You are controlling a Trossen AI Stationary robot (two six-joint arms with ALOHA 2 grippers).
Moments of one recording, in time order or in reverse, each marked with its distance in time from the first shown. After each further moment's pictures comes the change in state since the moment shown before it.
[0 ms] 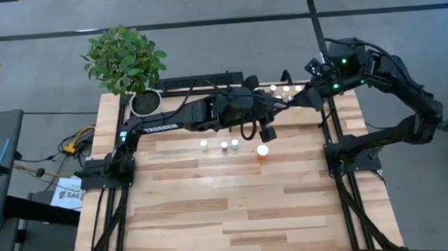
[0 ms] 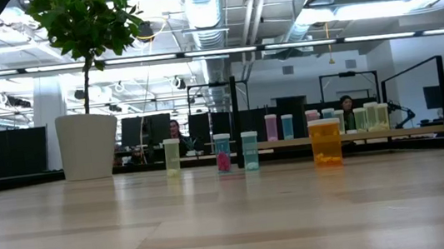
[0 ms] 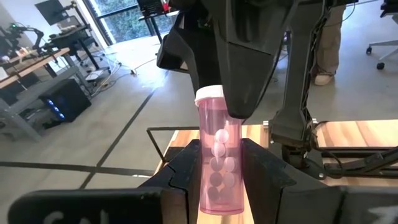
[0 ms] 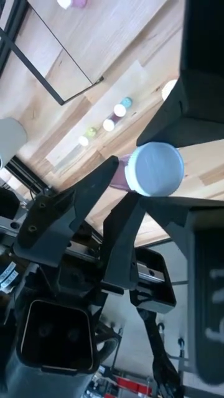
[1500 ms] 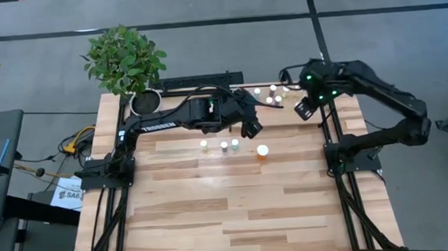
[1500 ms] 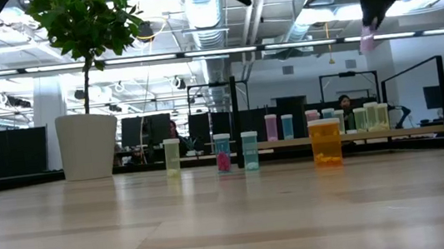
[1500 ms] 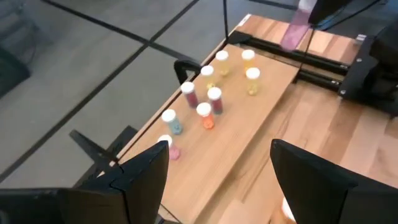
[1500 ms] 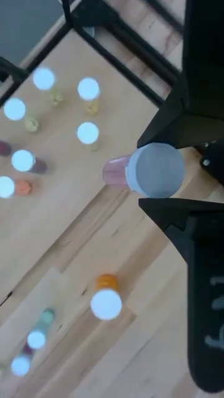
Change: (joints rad) left arm 0.007 -0.014 0.000 -0.521 -0.286 -0.487; right arm -0.146 0.041 -0.218 -0.366 0.497 -0.268
